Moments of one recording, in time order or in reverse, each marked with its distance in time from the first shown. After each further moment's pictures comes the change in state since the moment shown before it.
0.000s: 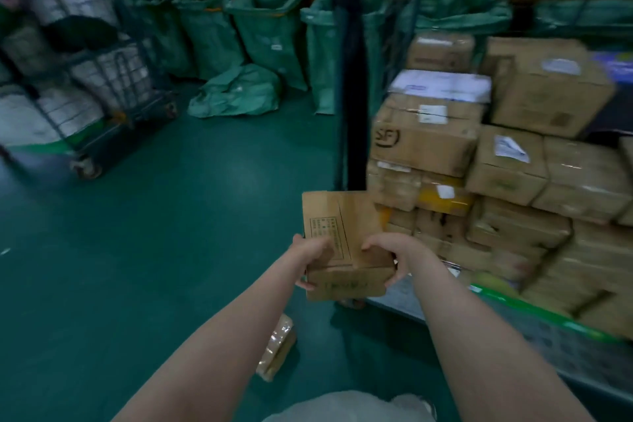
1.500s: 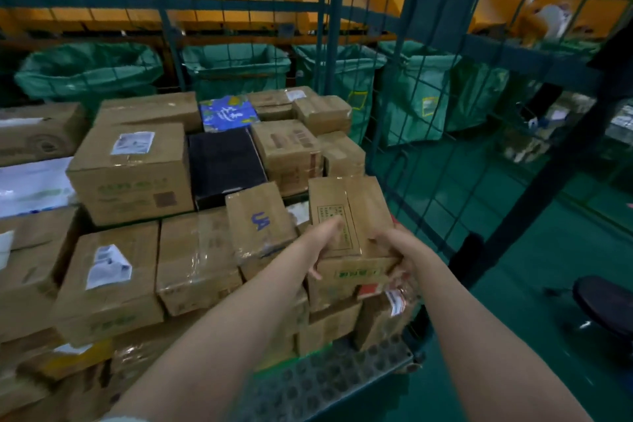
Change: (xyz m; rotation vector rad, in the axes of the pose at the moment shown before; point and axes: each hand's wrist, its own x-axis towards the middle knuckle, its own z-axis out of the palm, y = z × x) left_hand -0.124 0.322 0.662 0.488 -0.686 0.286; right_hand -0.097 0.240 -0.629 0.624 0.765 -0.034
